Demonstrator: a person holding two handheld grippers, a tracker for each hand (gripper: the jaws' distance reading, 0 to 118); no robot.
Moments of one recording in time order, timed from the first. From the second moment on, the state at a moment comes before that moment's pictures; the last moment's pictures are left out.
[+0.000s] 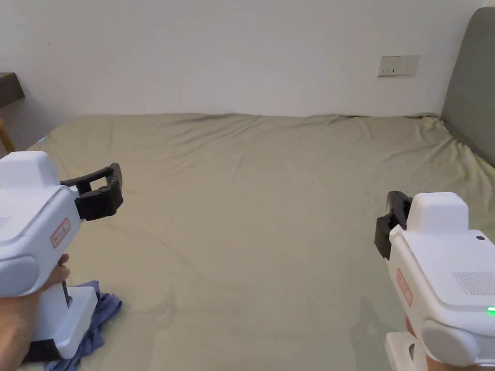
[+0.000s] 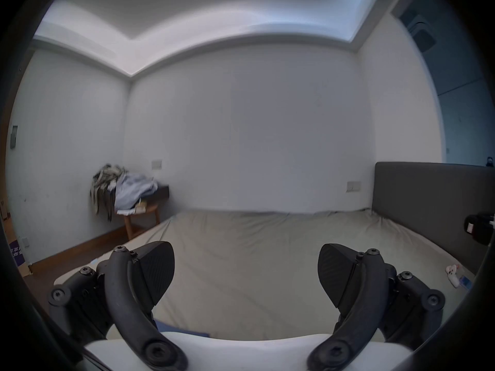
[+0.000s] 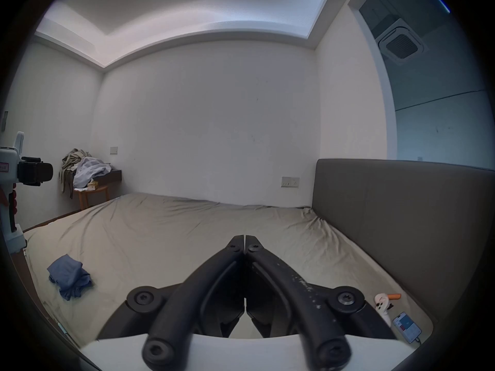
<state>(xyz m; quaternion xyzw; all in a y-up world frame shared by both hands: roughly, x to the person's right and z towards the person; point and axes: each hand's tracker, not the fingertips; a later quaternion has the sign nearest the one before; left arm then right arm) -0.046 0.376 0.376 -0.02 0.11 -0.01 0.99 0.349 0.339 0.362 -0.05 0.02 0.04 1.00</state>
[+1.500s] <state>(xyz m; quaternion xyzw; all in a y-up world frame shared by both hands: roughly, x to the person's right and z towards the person) 0.085 0.320 0.378 0.01 0.02 -0.02 1.00 0.399 0.347 0.403 0.00 -0.02 0.05 1.00</state>
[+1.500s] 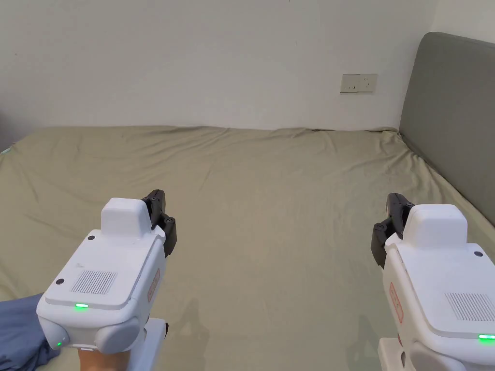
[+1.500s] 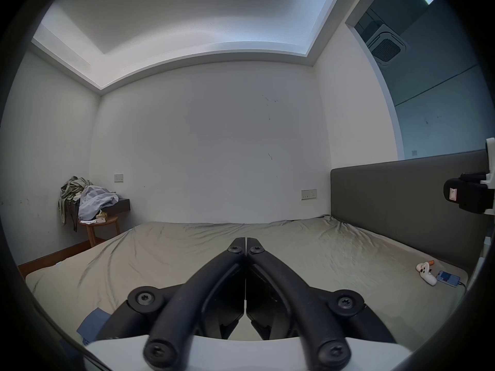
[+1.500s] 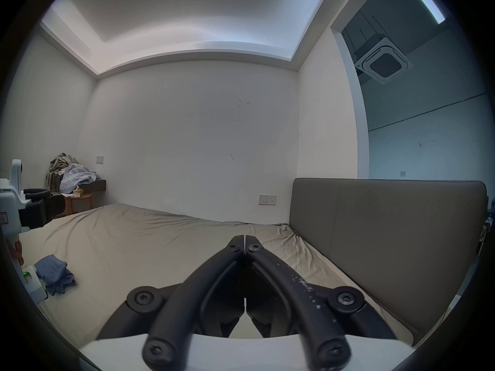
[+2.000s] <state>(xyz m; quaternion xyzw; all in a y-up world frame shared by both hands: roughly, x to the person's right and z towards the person) 0.083 0.325 0.380 0.02 0.02 -0.03 1.00 0.398 0.349 0.405 0.00 -0.02 0.06 1.00</state>
